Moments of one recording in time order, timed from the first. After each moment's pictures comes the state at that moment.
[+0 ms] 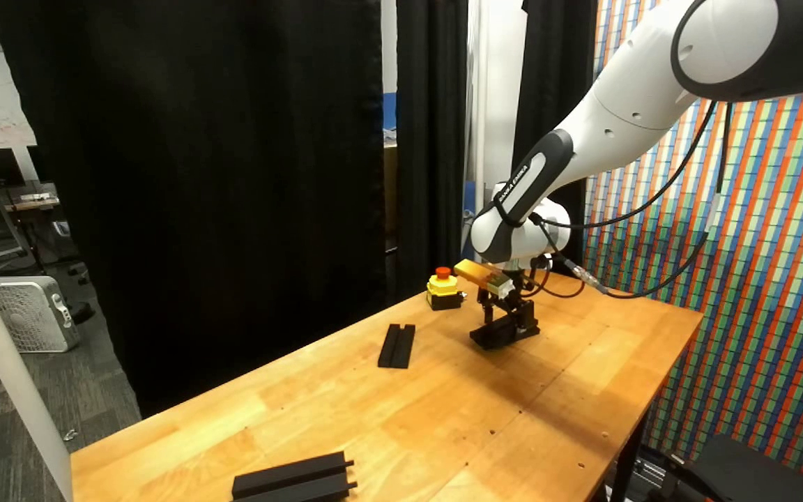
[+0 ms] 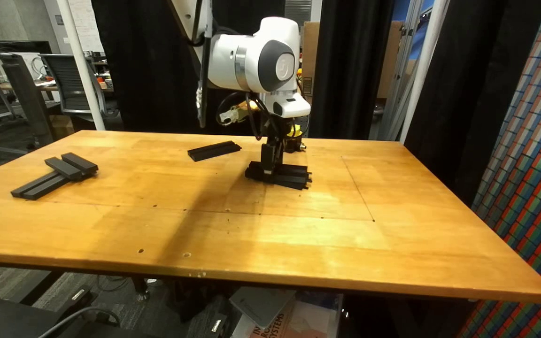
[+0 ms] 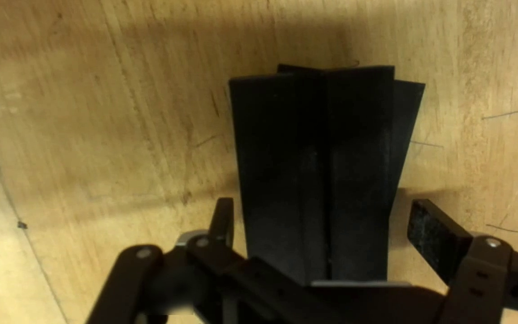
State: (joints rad) arm -0.01 0.44 -0.16 -2.06 0.12 2.50 1.36
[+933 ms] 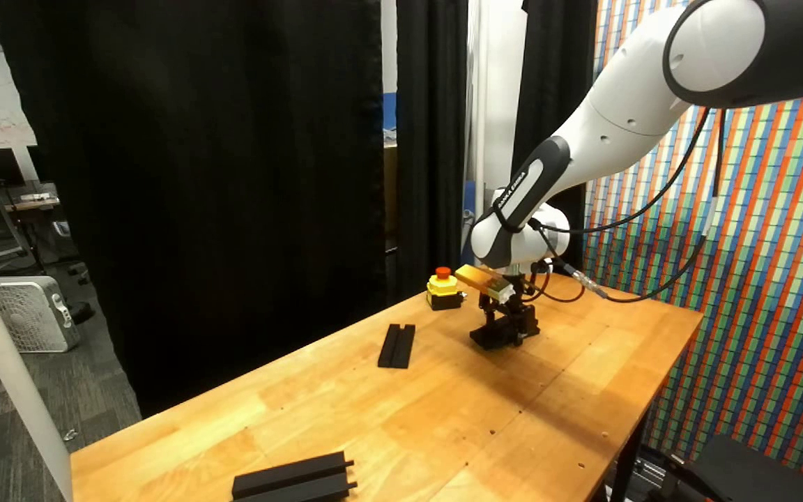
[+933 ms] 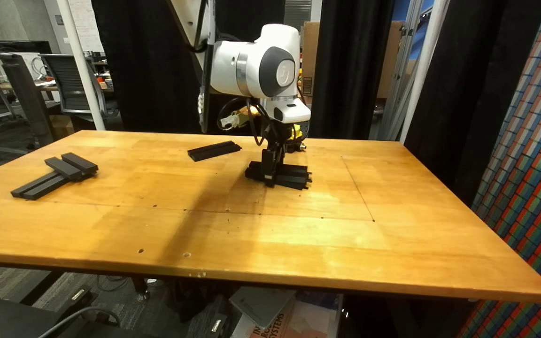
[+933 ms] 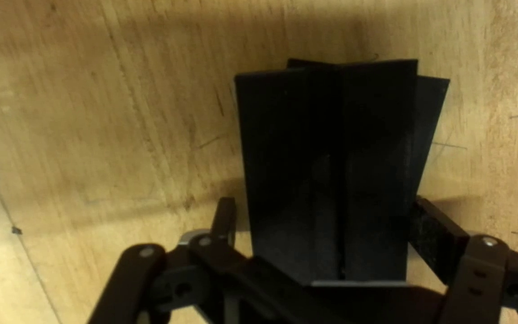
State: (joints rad) arm -0.01 0.46 -0.16 -2.05 0.12 2.50 1.36
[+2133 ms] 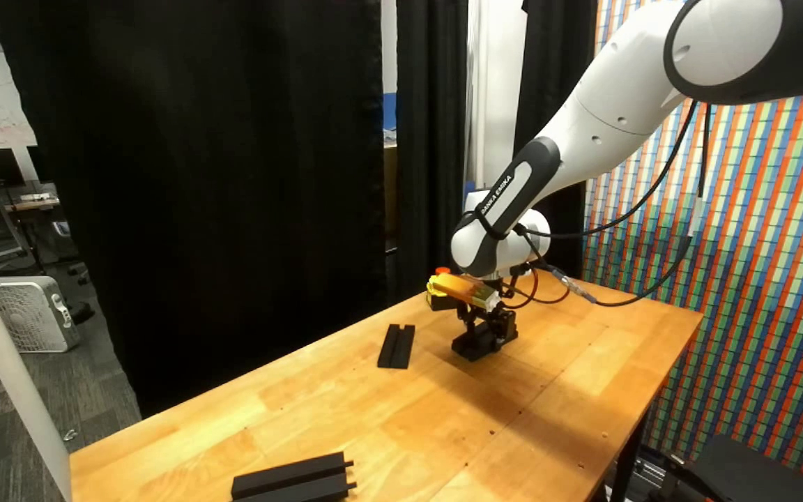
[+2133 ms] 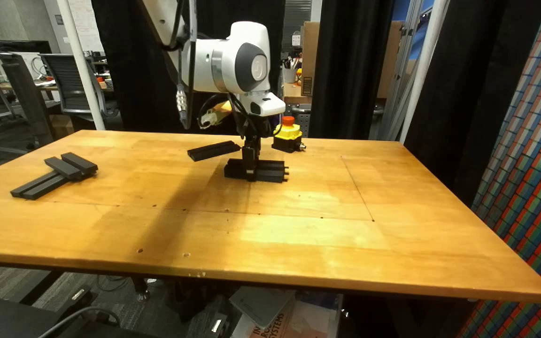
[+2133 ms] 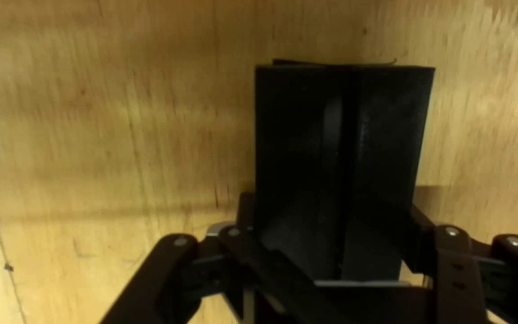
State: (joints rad) arm 0.08 0.45 -0.14 -2.06 0.05 2.50 1.32
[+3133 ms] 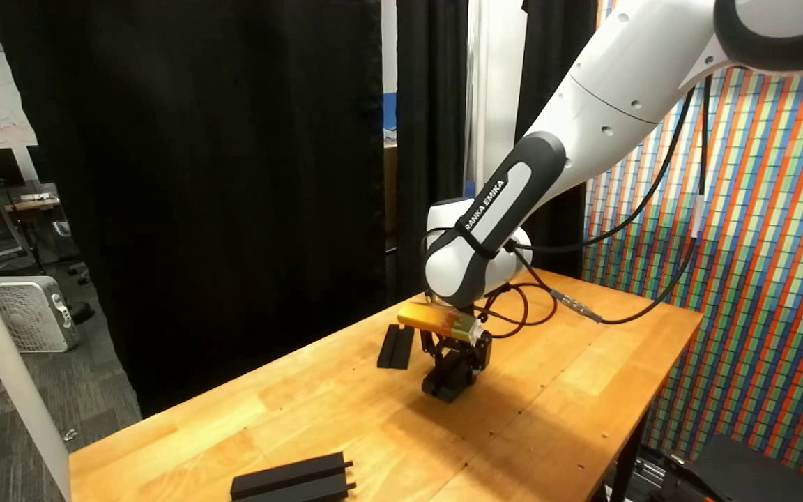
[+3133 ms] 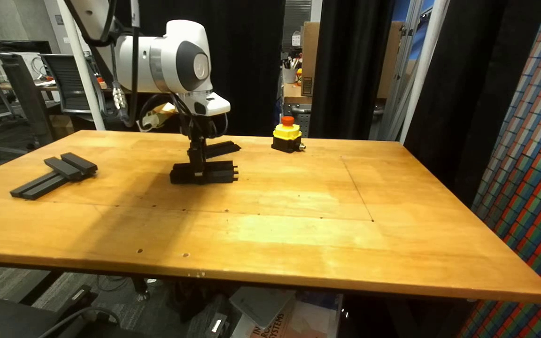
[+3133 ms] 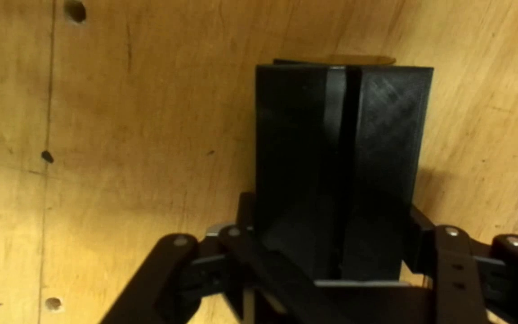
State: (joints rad) arm 0.20 0.36 -0.04 -2.20 0.01 2.52 1.31
